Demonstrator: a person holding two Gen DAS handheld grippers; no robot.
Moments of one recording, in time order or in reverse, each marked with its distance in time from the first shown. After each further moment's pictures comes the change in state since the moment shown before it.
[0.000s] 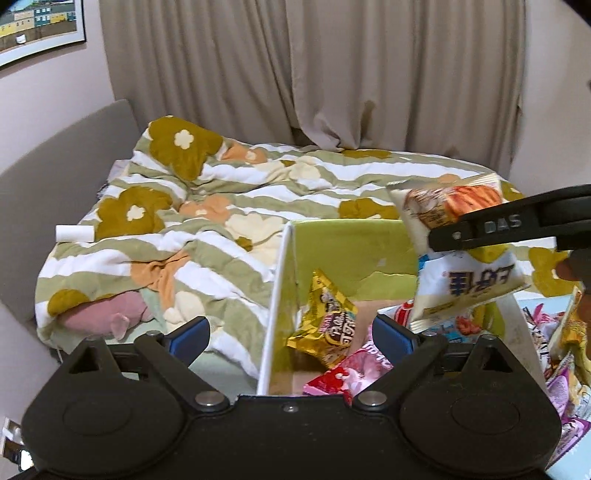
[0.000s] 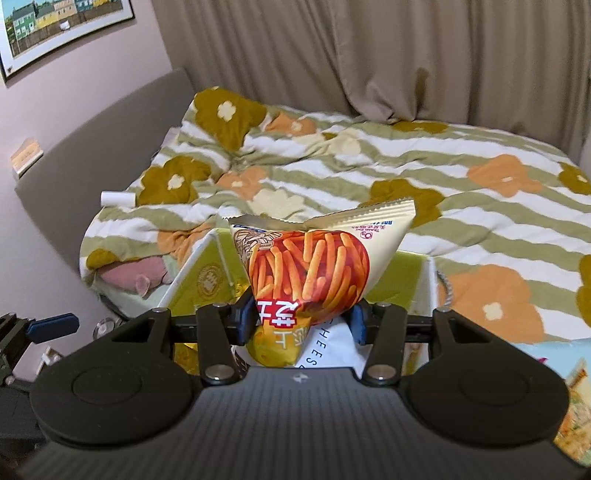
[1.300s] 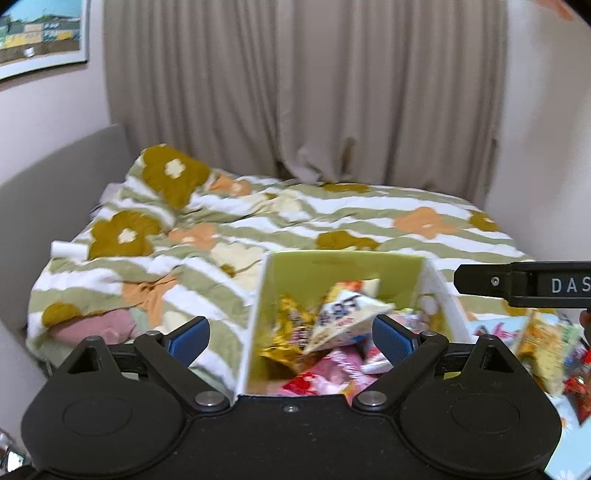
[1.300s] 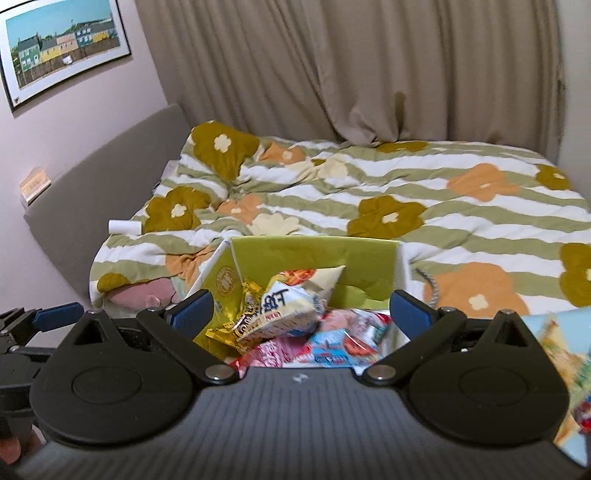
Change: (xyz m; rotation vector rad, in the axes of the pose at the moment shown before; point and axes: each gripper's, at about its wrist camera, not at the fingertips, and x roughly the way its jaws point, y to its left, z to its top) left arm -0.066 -0.011 -0.012 -0.008 -0.116 -0.088; right arm -0.090 0.005 -0.041 0.076 -0.129 -0.039
